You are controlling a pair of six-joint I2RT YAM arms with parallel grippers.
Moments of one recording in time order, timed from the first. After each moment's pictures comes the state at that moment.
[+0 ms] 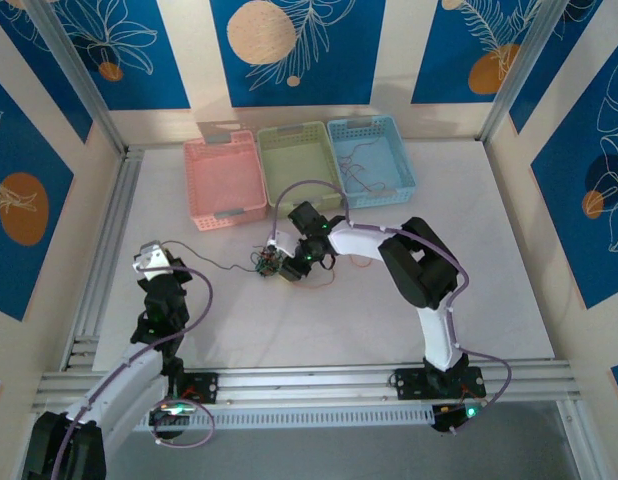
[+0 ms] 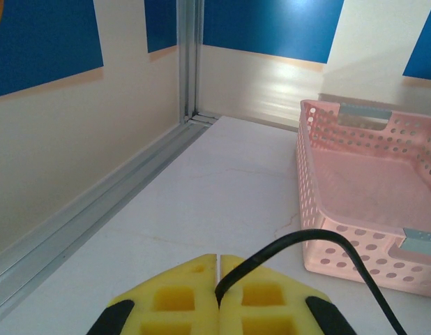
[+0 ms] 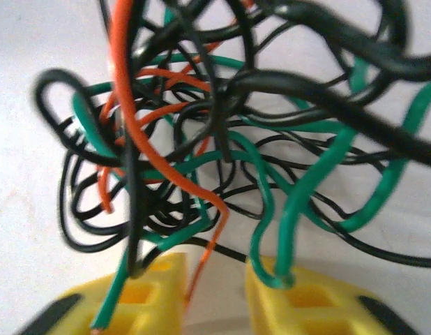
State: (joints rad) left arm -0.26 0.68 0.09 0.46 -0.66 -0.18; right arm 0.73 2.05 1.31 -0.40 -0.43 -0.39
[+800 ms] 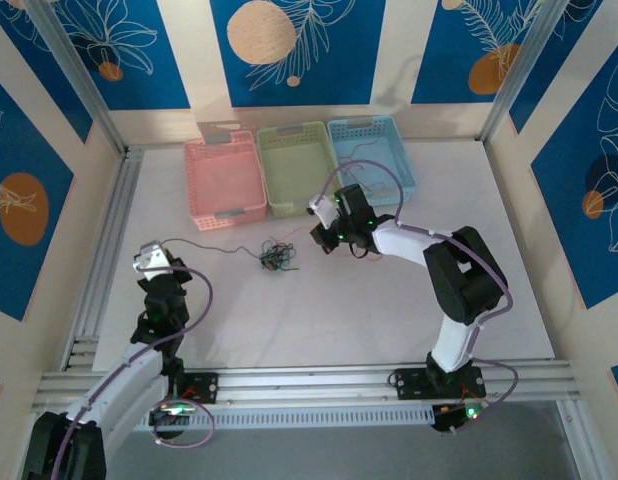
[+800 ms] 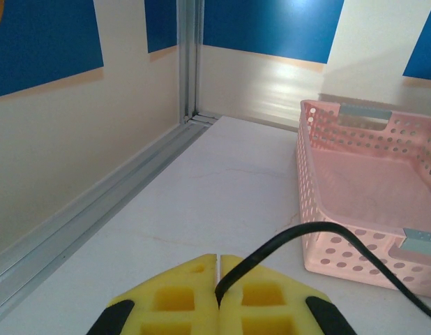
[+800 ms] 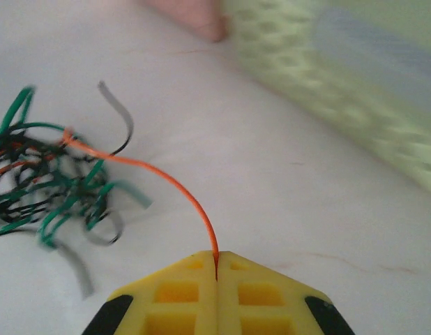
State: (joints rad) left arm -0.26 0.68 0.09 0.46 -0.66 -0.18; right arm 0.51 1.78 1.05 -0.06 -0.30 -0.18
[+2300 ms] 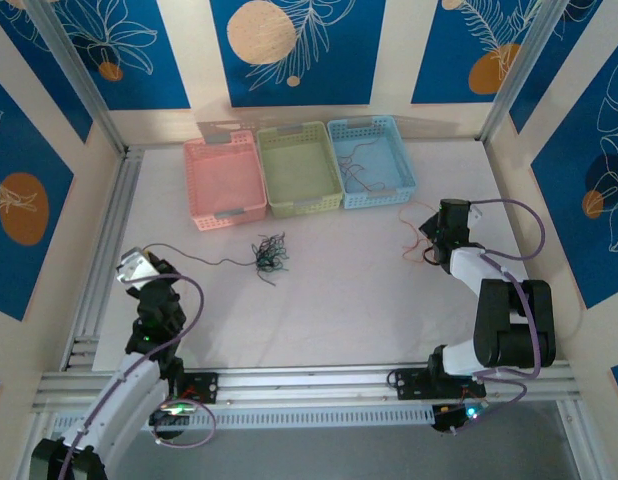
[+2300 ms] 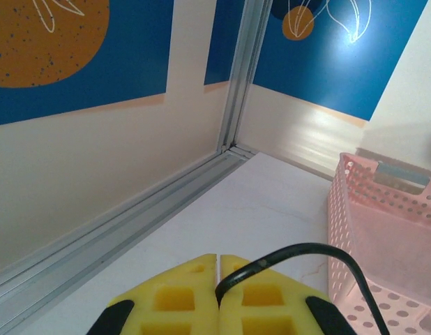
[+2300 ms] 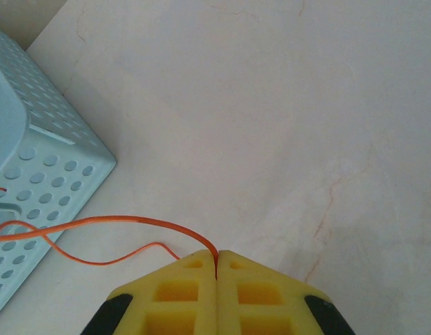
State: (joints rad) left arm -0.24 0.54 0.09 0.39 -0.79 -0.26; right arm -0.05 1.42 0.67 0.02 0.18 0.72
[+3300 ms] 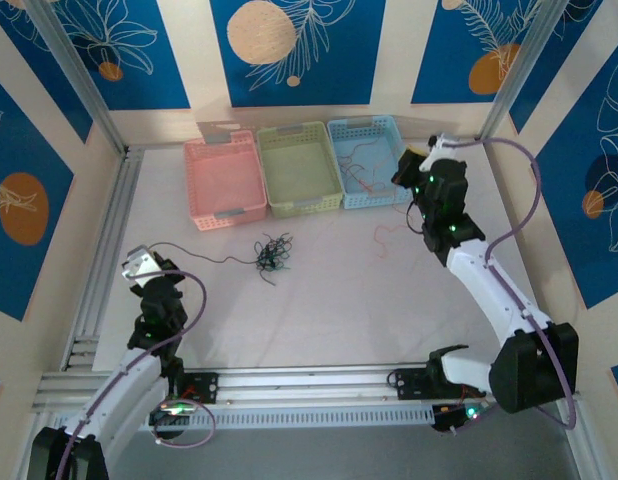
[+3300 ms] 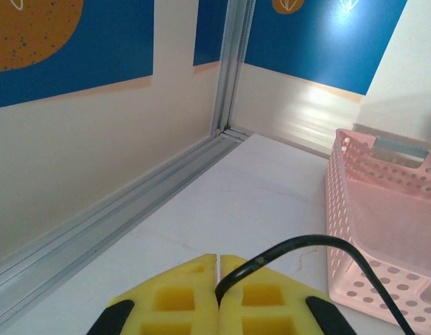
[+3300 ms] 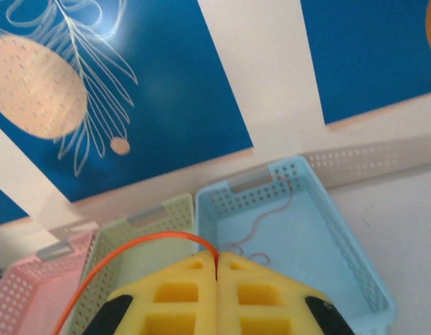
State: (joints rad) left arm -0.24 0.60 0.09 0.41 -0.75 -0.26; right arm 0.23 1.23 1.02 0.10 0.12 0.40
